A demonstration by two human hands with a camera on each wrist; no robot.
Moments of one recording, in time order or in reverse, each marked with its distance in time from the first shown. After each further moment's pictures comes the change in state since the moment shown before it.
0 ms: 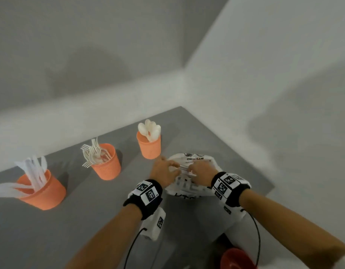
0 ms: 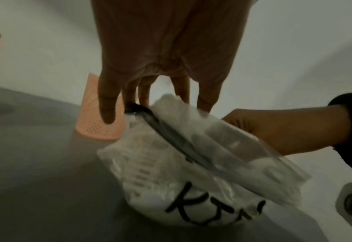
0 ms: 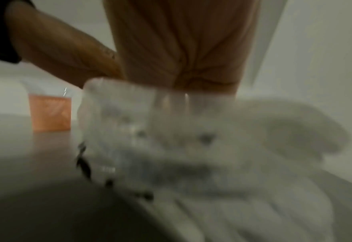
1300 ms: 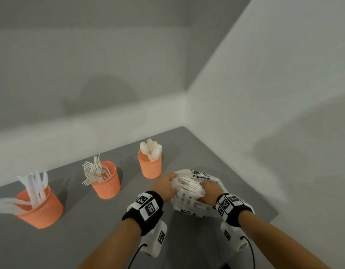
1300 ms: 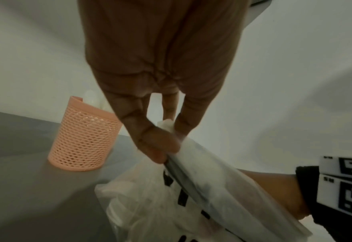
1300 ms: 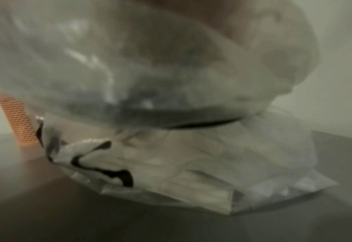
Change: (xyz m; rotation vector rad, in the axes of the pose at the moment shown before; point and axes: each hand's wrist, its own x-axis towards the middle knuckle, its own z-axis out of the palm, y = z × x) left_hand 0.004 0.026 -0.016 0.051 -0.113 -0.059; right_hand 0.017 0.035 0.024 0.325 0.071 0.135
